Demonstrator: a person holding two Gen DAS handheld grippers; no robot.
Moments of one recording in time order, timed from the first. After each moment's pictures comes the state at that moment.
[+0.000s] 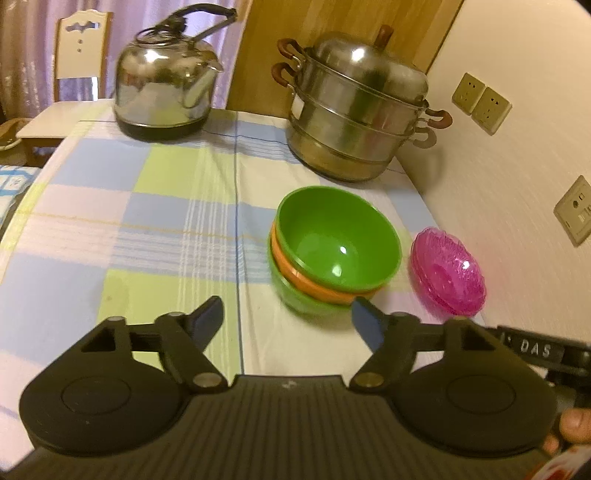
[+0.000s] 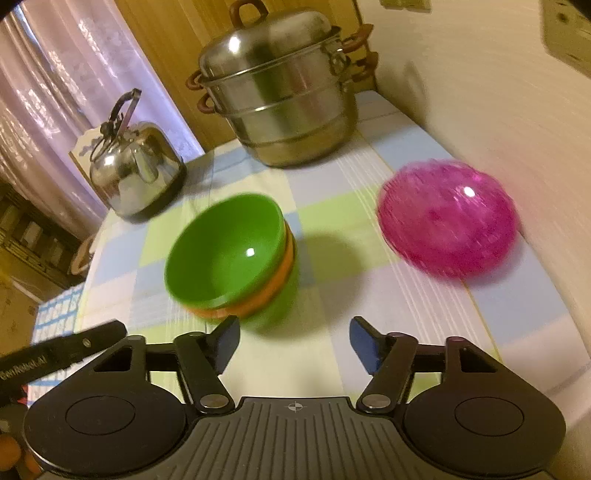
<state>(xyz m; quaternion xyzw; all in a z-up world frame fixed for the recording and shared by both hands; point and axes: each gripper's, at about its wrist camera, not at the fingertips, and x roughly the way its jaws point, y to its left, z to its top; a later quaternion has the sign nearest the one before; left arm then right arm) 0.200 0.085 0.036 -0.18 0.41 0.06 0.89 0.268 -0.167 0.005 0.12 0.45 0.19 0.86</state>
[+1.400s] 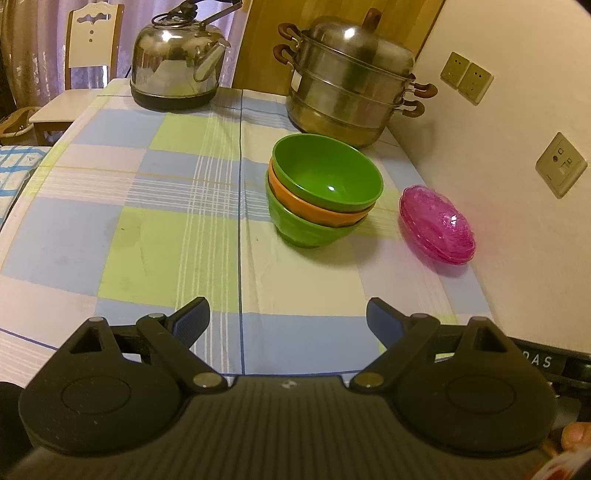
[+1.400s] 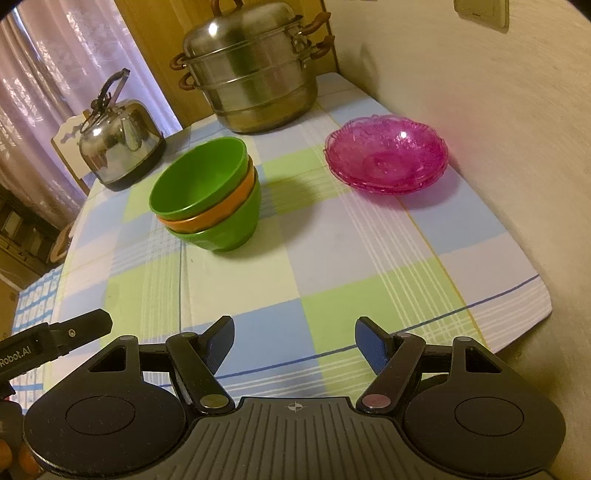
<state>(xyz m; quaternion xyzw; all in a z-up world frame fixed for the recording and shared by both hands) 0.127 0.050 0.027 -0.18 0.42 0.06 0.89 0.171 -0.200 -0.006 0.10 0.47 0.15 0.87</state>
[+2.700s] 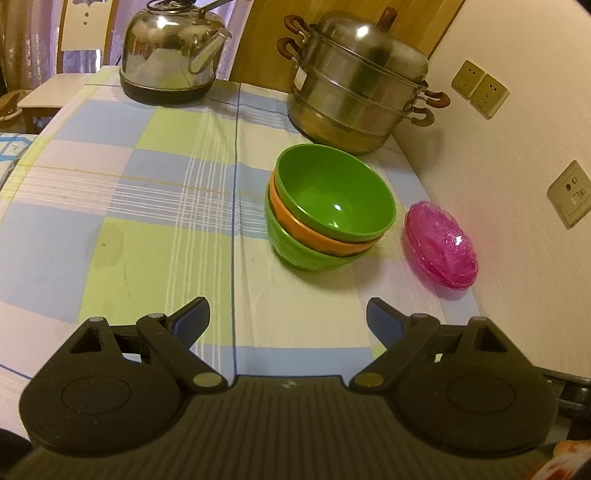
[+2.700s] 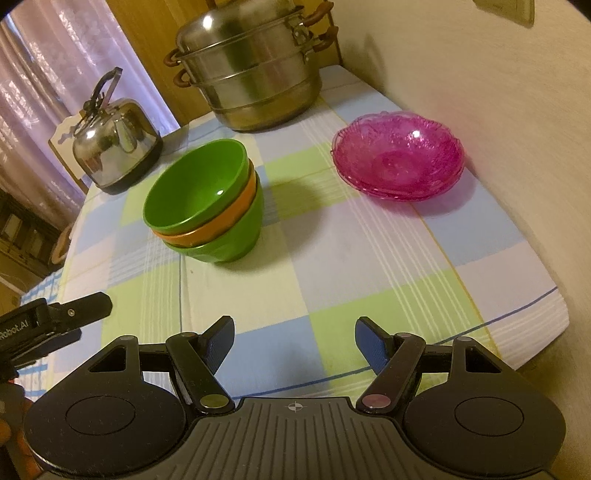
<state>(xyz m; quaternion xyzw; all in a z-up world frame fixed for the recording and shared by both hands) 0.179 0.078 0.018 -0.21 0.43 0.05 0.88 0.205 -0.191 -0.012 0.12 0.48 0.15 0.86</state>
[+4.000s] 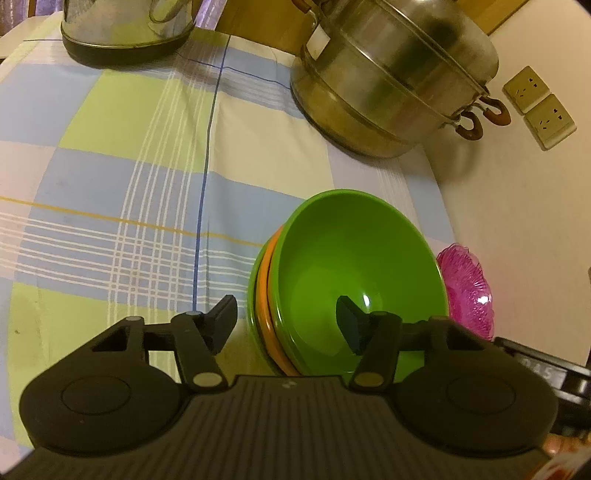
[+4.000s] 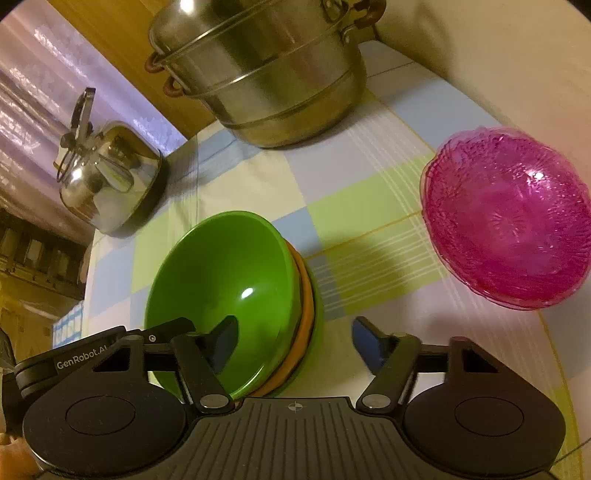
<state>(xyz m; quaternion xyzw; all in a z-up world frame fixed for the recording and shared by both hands) 0.349 0.129 -0.042 -0.27 0.49 0.01 0.82 0.380 -0.128 -0.040 0.17 0.52 0.19 0.81</state>
